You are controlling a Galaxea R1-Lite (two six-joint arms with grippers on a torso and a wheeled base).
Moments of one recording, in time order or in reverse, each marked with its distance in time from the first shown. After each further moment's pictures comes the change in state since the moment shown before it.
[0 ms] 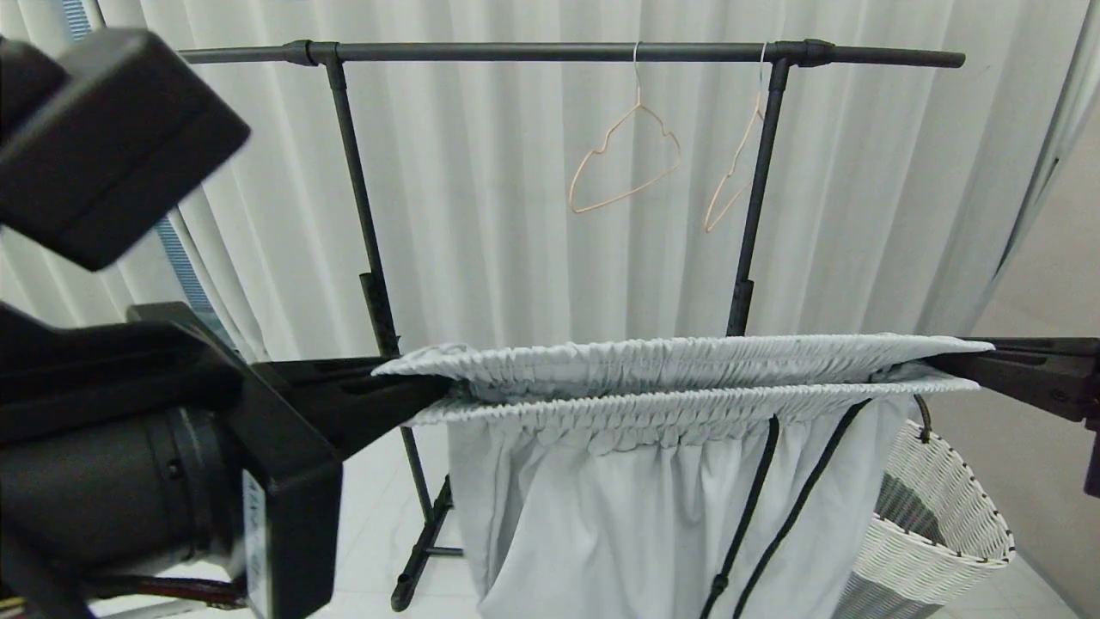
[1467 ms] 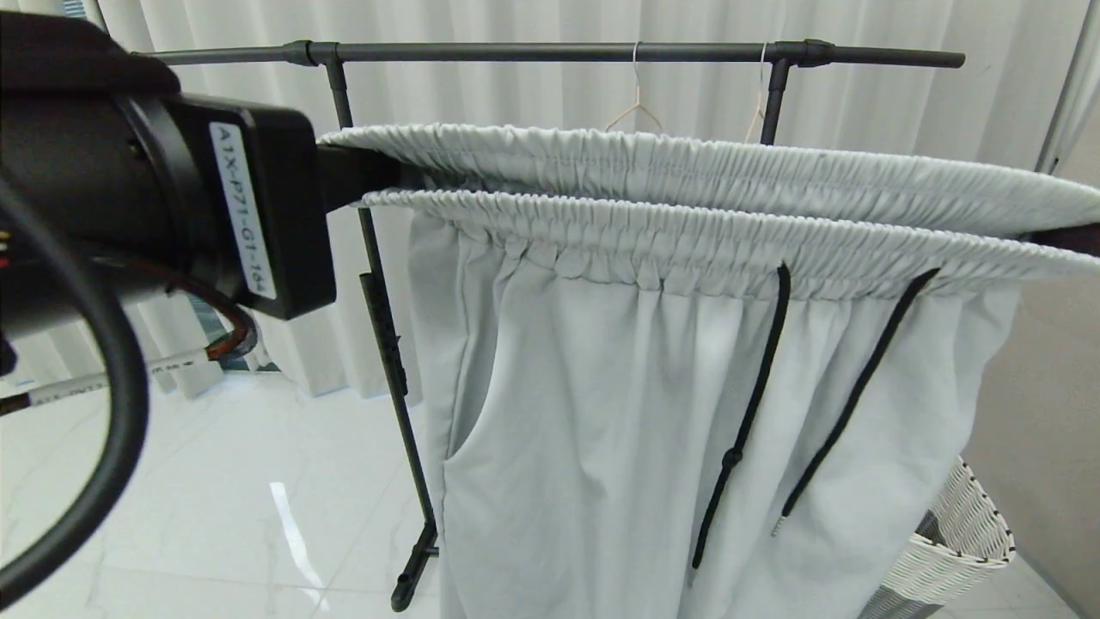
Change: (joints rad) left arm 0.094 0.074 -0.201 -0.100 0.142 0.081; right arm 0.107 0.048 -0.520 0.496 0.001 -0.048
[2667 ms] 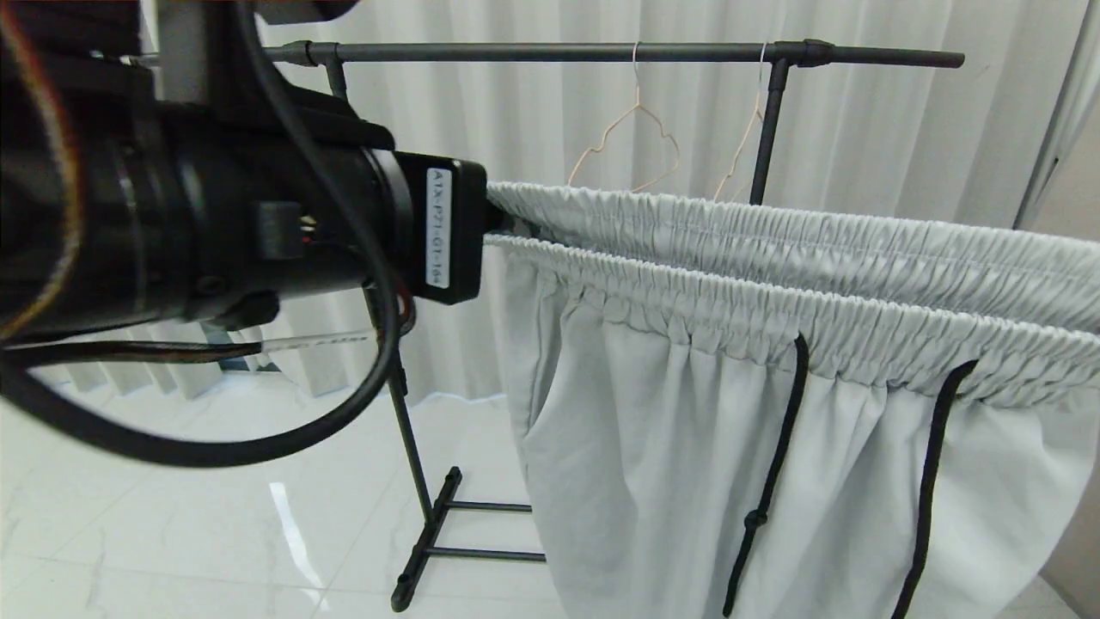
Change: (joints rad) left arm 0.133 0.152 -0.133 0.149 -0.241 -0.112; right arm 0.254 -0.007 -0.061 0.145 -0.105 0.024
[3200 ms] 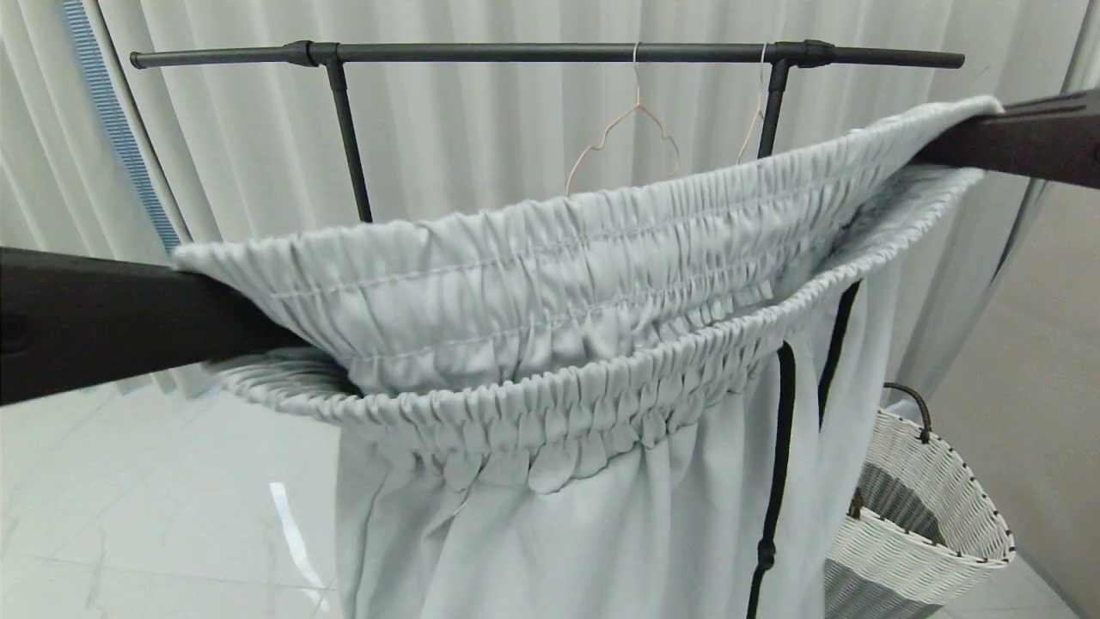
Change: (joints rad) left arm -0.222 -0.266 0.001 0.300 -0.180 -0.219; right arm -0.084 0.166 0.007 -0.413 -0.007 0.004
